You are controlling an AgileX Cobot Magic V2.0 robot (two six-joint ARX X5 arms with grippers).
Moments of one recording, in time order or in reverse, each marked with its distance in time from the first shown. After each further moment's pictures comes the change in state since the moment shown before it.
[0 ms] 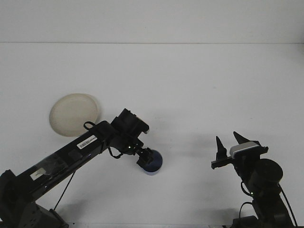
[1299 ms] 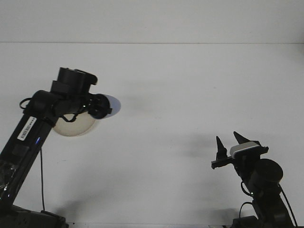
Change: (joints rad) left arm 0.450 -0.101 0.414 -0.285 -0.299 0.072; right arm 0.000 0.000 0.000 0.001 0.000 0.002
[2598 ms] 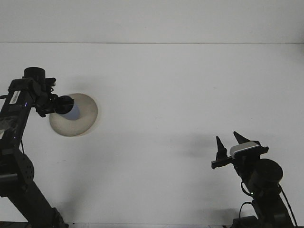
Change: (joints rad) left arm 0.418 0.363 -0.010 0.039 0.040 0.034; right arm 0.000 0.000 0.000 0.000 0.000 -0.002
